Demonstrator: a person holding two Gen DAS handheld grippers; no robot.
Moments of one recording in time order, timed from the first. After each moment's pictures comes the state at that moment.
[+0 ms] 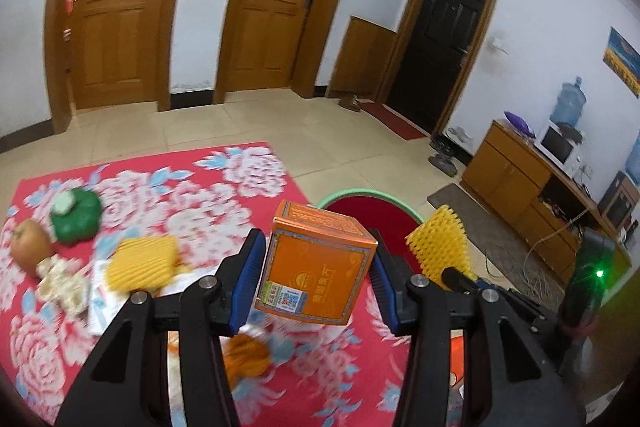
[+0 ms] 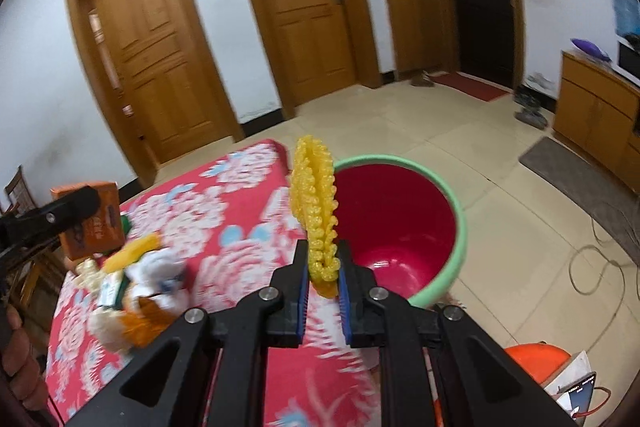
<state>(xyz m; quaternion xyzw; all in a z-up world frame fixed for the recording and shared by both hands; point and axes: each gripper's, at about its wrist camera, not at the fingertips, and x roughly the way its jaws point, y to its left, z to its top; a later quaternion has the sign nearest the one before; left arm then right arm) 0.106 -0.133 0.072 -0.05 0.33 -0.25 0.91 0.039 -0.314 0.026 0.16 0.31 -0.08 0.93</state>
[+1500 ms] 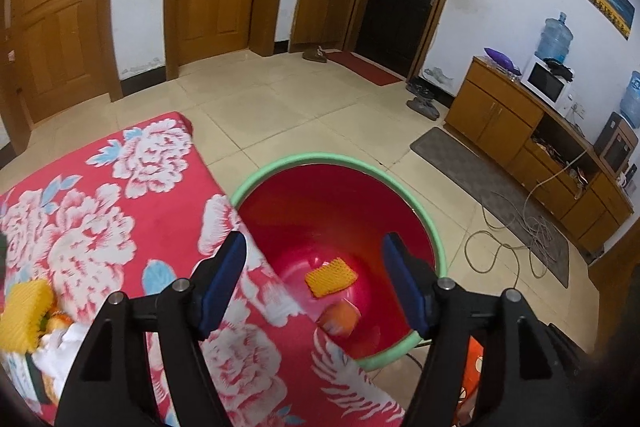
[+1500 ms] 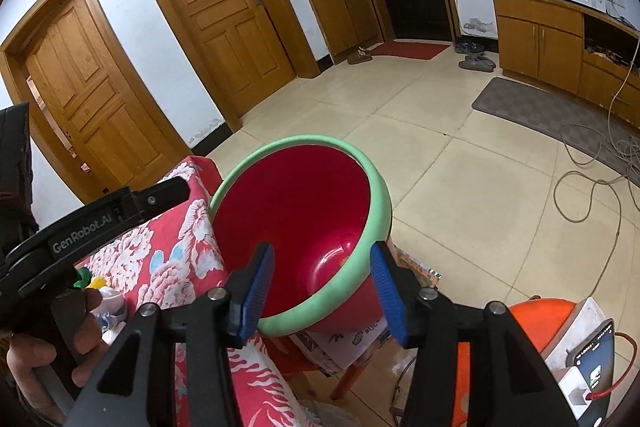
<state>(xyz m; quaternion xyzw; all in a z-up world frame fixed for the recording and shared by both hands) 0.163 -0.257 0.008 0.02 0.39 -0.30 0.87 0.026 -0.387 -0.020 0.26 0.31 -0.16 0.90</state>
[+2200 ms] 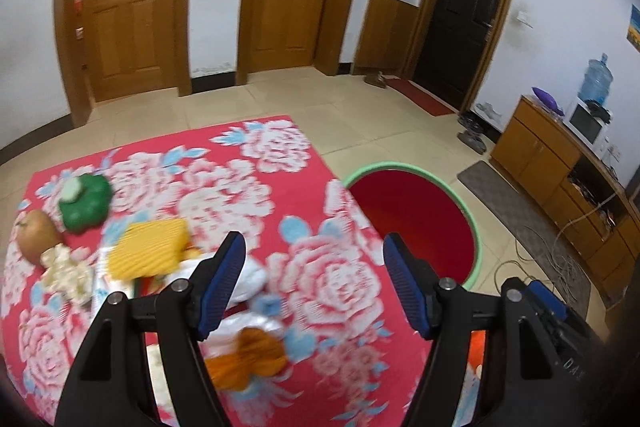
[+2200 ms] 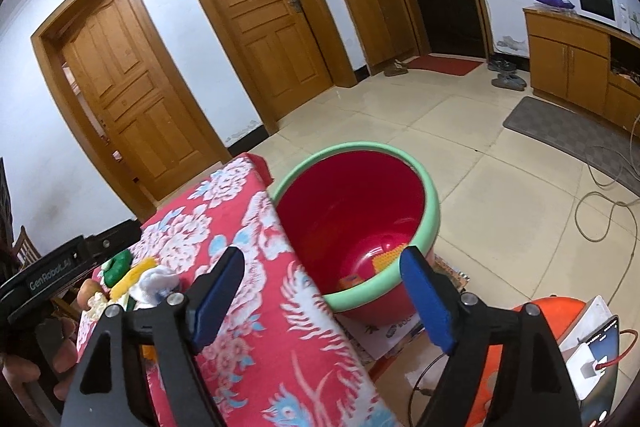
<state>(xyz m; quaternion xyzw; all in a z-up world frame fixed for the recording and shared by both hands) 0.113 -0.135 0.047 -0.02 0.37 -0.19 0.91 0.008 -0.334 0.012 0.24 0.29 -0.10 0.92</state>
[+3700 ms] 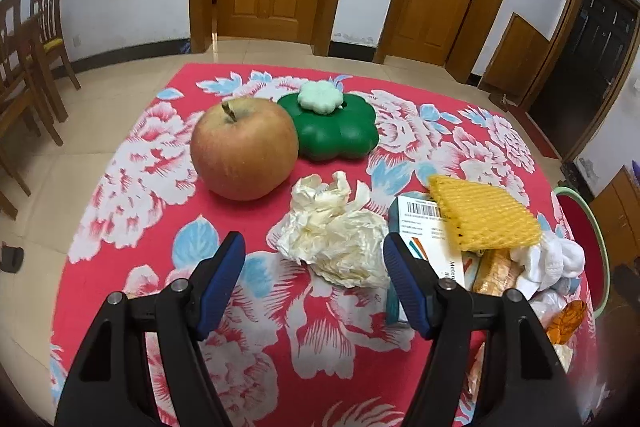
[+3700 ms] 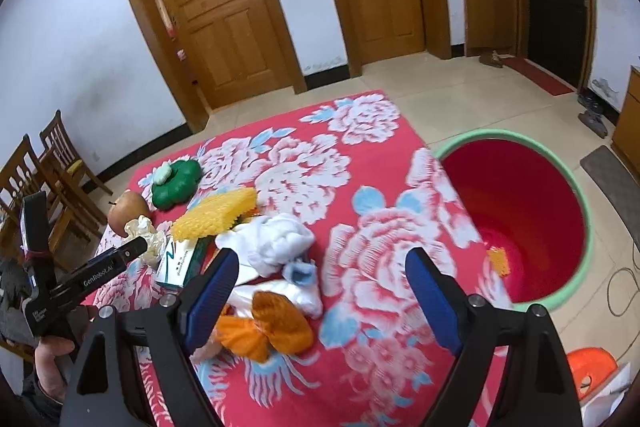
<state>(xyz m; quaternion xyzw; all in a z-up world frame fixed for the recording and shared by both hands) 0.150 0.089 -0.044 -0.10 0.42 0.01 0.90 0.110 -0.184 0.015 0.12 0.38 0.05 0.92</state>
